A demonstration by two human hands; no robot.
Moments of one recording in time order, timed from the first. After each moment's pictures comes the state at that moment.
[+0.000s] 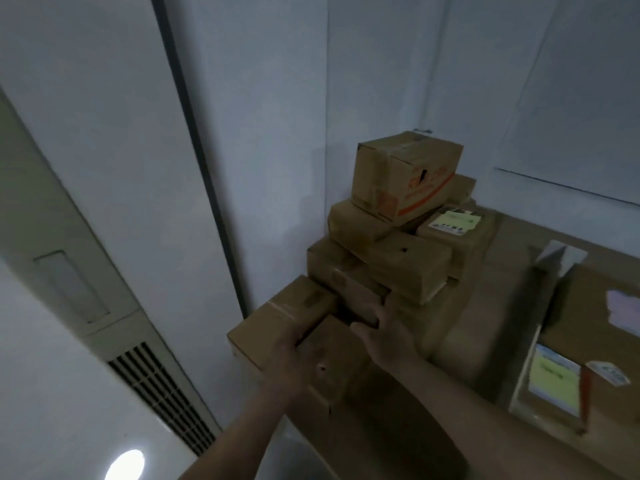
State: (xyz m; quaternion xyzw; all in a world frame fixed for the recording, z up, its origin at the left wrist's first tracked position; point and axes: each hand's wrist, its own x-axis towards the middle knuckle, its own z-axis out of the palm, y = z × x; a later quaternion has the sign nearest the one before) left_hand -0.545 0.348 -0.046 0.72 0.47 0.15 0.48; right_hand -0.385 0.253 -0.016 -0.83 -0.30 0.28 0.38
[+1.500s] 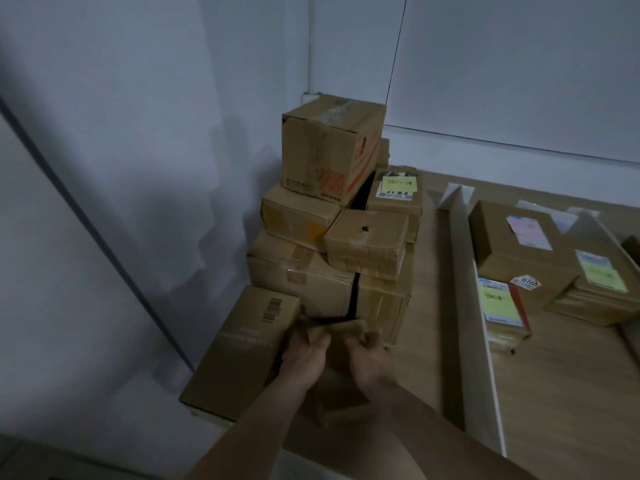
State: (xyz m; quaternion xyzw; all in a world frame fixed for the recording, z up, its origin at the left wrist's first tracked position) left_hand -0.469 0.421 -0.089 0.70 0.41 -0.11 0.58; right_hand -0.417 0.300 -0.104 -0.86 0.08 0.26 0.43
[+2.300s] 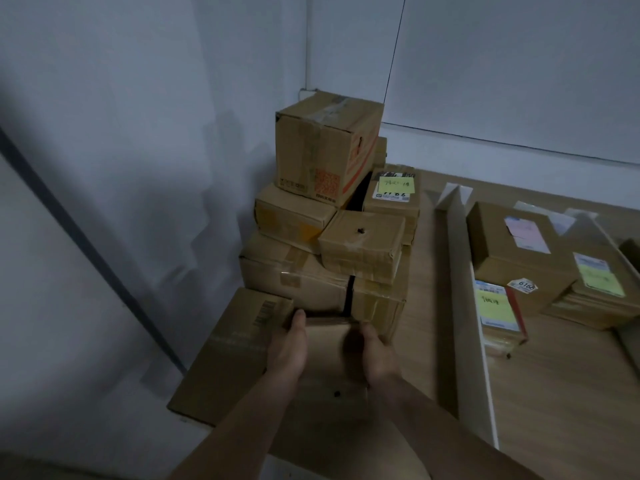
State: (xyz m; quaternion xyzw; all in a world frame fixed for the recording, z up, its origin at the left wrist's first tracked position) left_hand -0.451 0.425 -0.078 0.54 0.52 -0.01 0.66; right_hand -0.398 0.293 -0.096 -0.76 0.21 0.24 0.56
